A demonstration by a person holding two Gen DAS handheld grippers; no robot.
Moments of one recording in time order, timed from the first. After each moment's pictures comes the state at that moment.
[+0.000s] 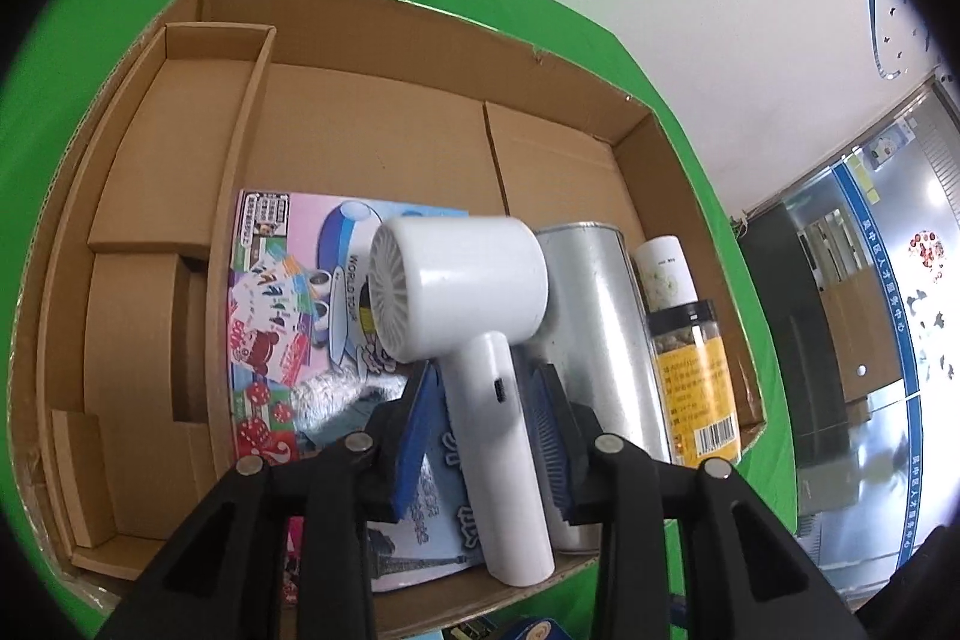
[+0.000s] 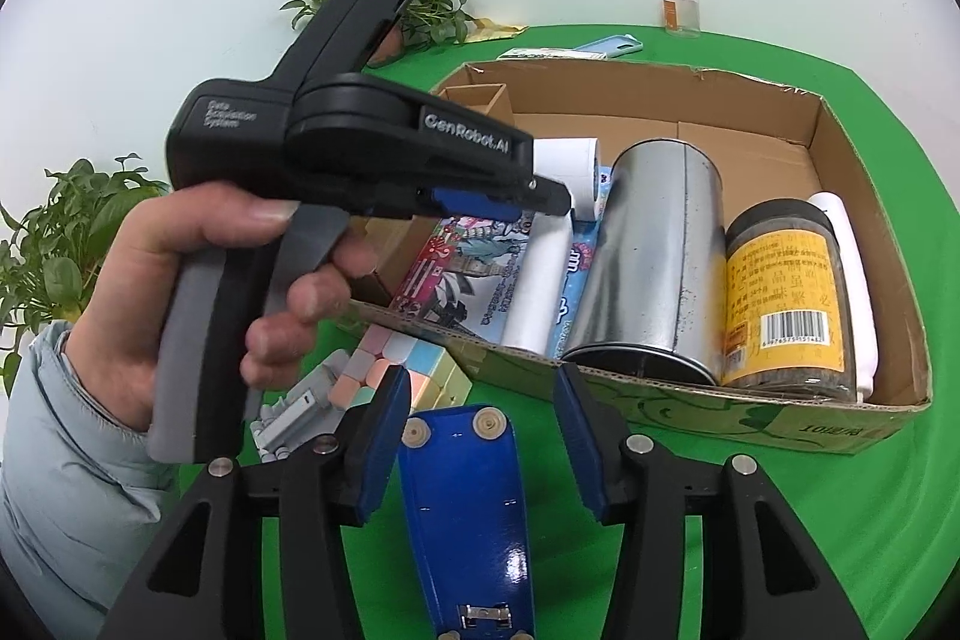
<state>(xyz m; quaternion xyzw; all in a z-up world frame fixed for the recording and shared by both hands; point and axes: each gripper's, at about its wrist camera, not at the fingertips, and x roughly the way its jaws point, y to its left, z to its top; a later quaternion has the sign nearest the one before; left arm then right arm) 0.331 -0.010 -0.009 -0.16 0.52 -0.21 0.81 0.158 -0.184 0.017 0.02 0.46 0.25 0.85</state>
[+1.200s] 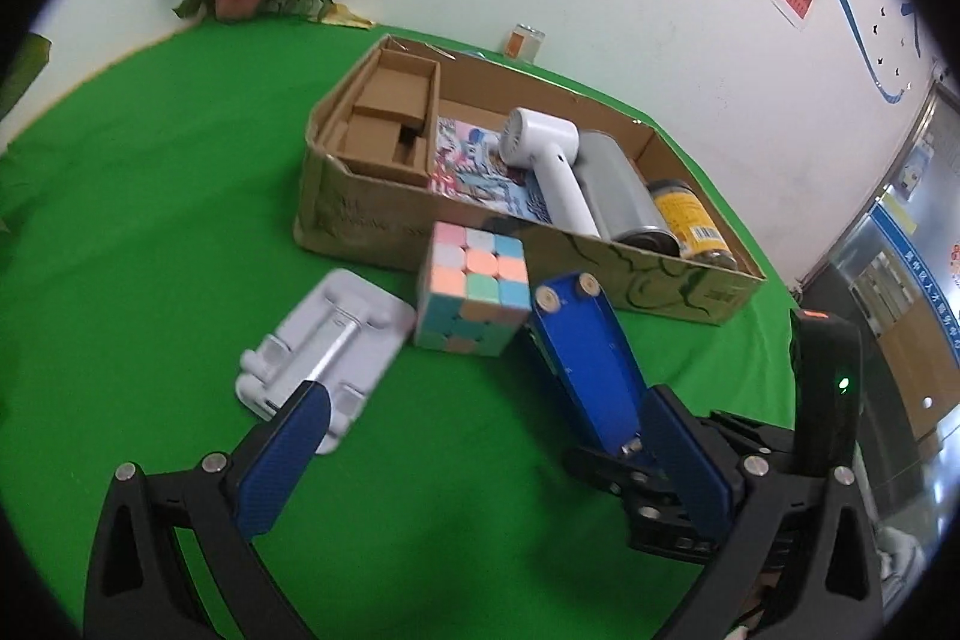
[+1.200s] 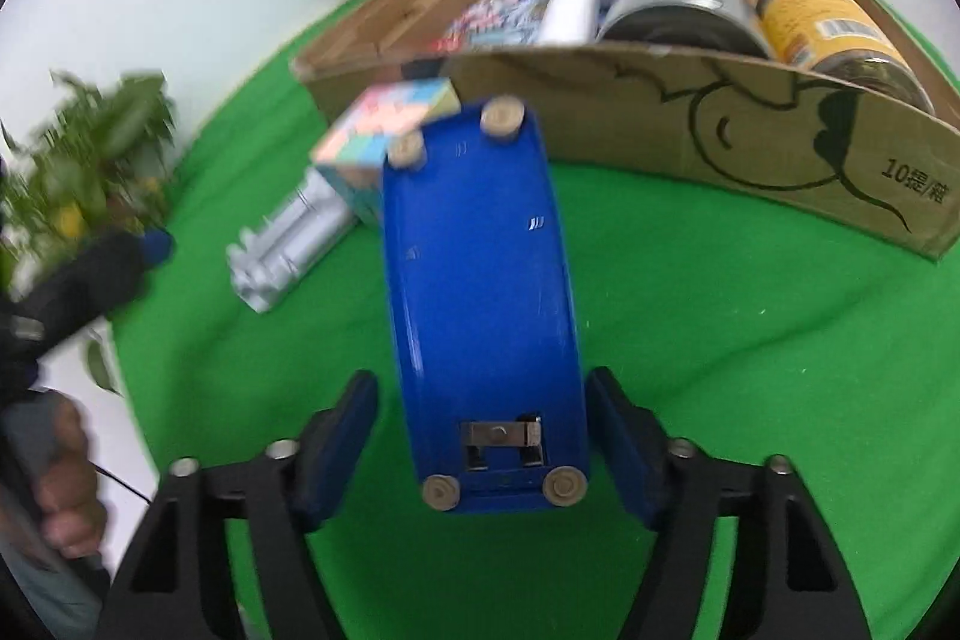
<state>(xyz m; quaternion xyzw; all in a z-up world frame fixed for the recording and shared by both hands) 0.071 0.047 -0.015 -0.14 0.39 -0.10 0.90 0.082 -0.183 -0.078 0.00 0.51 0.26 0.82</state>
